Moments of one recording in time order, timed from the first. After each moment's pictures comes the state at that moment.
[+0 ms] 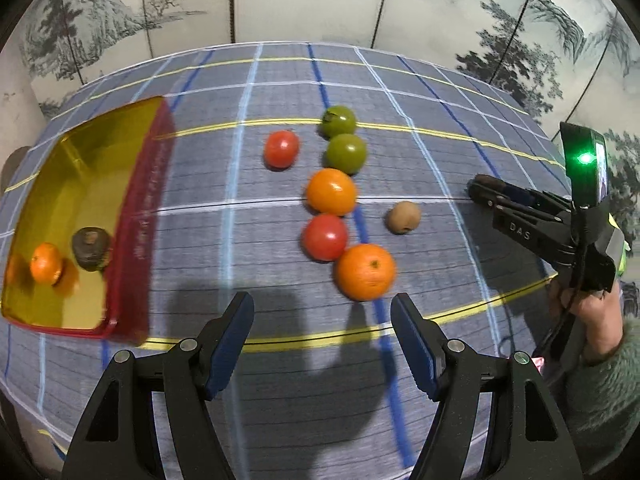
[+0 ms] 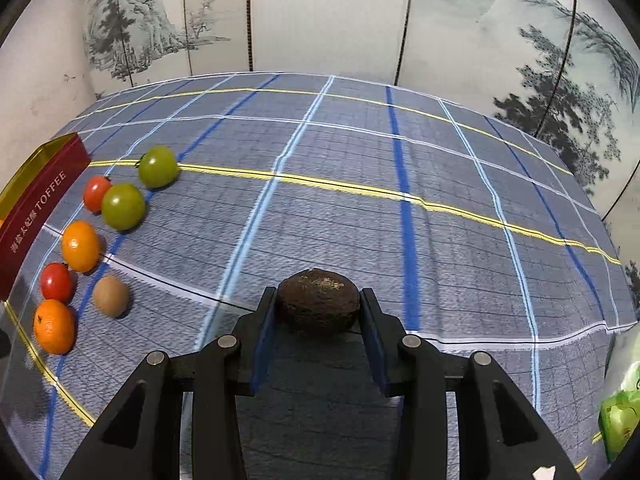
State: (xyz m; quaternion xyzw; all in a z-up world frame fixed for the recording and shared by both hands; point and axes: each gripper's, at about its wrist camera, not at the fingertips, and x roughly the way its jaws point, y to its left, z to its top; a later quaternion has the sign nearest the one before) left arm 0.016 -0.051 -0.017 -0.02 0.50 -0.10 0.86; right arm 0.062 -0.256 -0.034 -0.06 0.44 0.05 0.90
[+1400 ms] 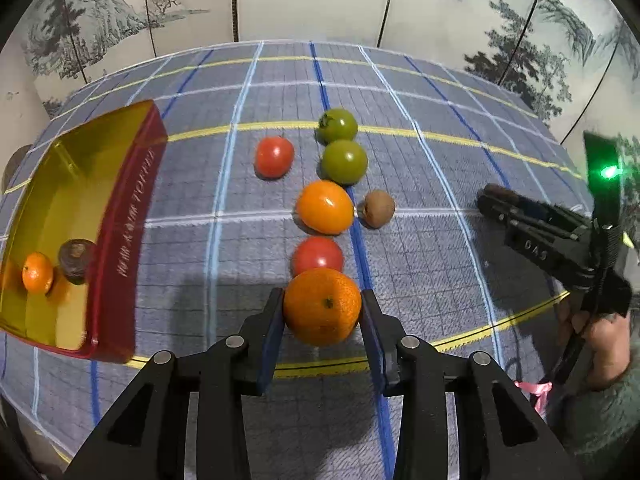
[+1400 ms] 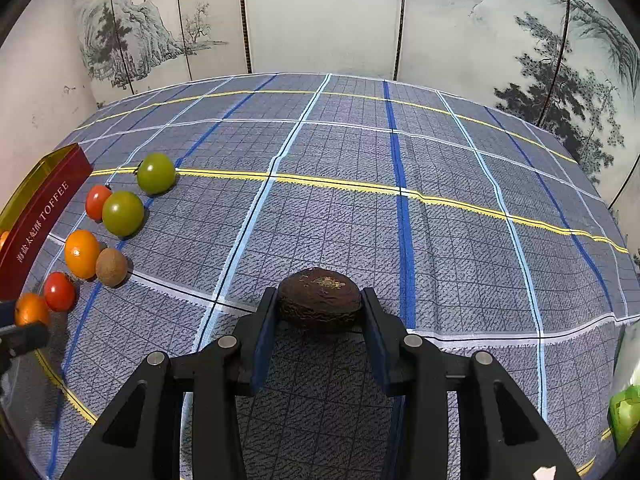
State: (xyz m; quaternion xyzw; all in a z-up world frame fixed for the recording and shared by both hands) left arm 0.031 -0.056 -0.019 -0.02 0.50 -0.08 0.86; right arm 0.065 -0.263 -0.036 -0.03 0.44 0.06 0.89
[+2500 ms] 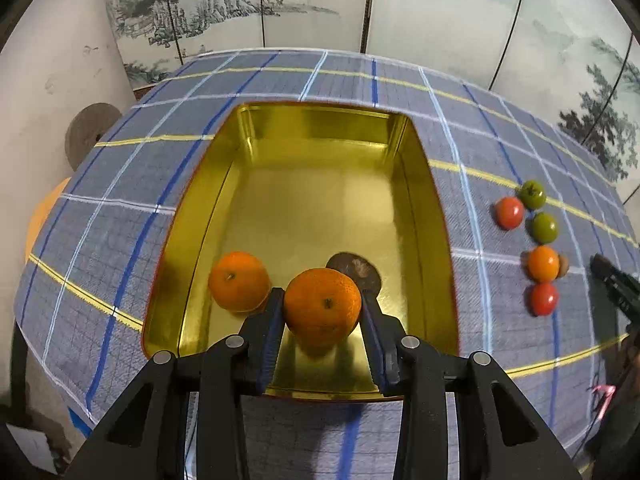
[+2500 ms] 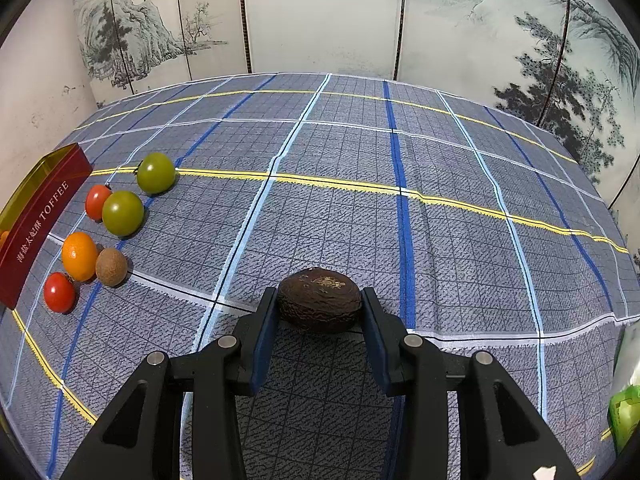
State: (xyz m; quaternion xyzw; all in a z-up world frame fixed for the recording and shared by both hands) left arm 0.033 0.138 -0.011 -0.05 0.49 0.05 0.87; right arm 0.065 -0.263 -0.035 -0.03 0.44 0.06 0.89
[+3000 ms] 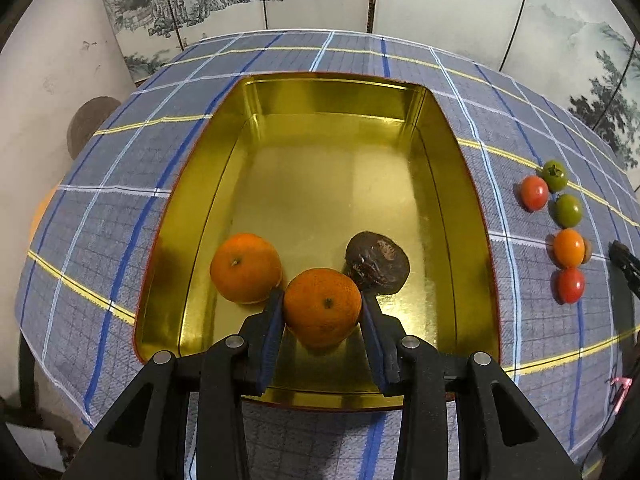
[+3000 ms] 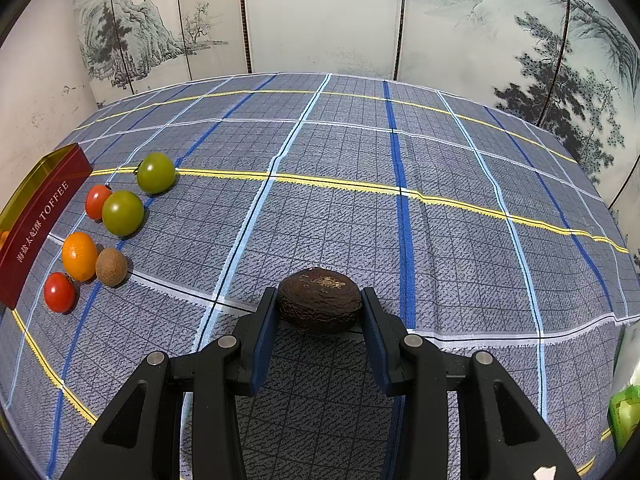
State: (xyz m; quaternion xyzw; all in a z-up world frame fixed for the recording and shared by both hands) left arm 0.039 0.143 -0.033 -0.04 0.51 0.06 0.85; right arm 0.065 -0.263 -0.035 -0.03 0.44 0.06 0.89
